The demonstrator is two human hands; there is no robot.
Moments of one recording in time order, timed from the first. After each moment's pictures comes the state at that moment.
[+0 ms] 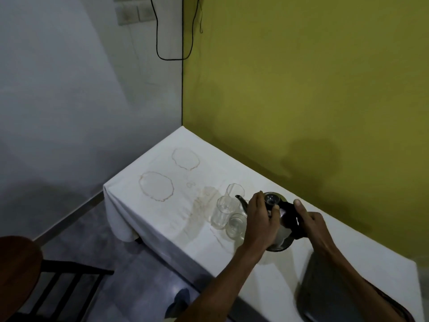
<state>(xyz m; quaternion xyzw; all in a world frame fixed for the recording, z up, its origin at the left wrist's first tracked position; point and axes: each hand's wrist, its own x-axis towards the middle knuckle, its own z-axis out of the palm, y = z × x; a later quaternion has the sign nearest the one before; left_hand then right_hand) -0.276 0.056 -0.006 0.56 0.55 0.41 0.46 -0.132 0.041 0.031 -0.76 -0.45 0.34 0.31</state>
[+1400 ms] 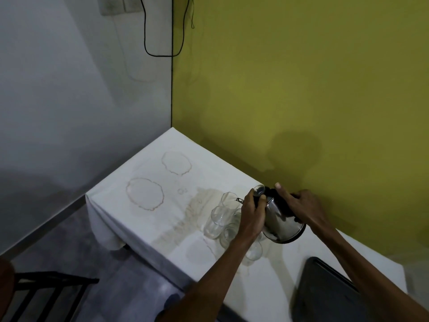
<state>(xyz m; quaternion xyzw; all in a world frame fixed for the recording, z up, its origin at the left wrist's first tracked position) -0.274 0.123 -0.025 0.43 0.49 0.48 0.58 -0.145 0.127 0.068 -0.80 -0.55 0.22 0.14</state>
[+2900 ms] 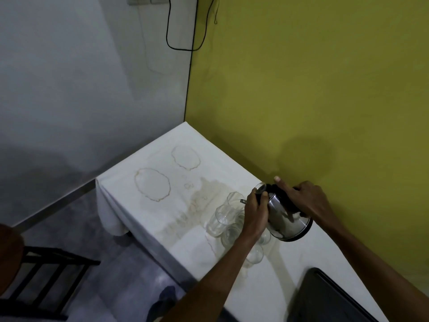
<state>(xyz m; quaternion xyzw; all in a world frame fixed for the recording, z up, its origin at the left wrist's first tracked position) -0.271 0.134 -0.025 0.36 0.52 0.50 0.60 -0.169 0.157 0.095 -0.79 -0.58 0.18 0.07</state>
